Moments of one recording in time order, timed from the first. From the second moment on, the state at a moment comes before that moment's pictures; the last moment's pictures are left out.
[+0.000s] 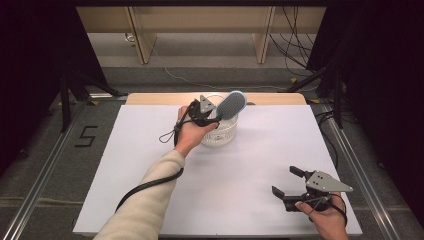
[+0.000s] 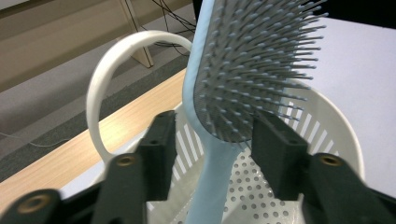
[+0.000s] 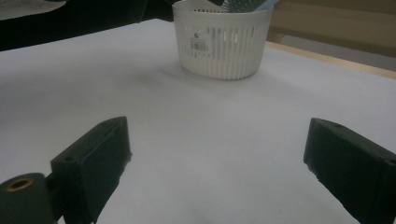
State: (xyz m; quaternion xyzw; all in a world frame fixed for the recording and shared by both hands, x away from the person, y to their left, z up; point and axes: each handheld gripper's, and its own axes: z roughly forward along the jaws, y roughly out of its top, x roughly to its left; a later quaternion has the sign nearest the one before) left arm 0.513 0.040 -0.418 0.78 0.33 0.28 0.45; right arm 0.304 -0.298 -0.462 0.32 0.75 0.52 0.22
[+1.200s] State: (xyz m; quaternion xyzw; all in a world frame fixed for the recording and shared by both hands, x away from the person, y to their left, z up) left arm 0.460 0.099 -0.401 0.78 0.36 0.24 0.45; right arm 0.304 -0.297 -0.463 0.33 0.76 0.52 0.22
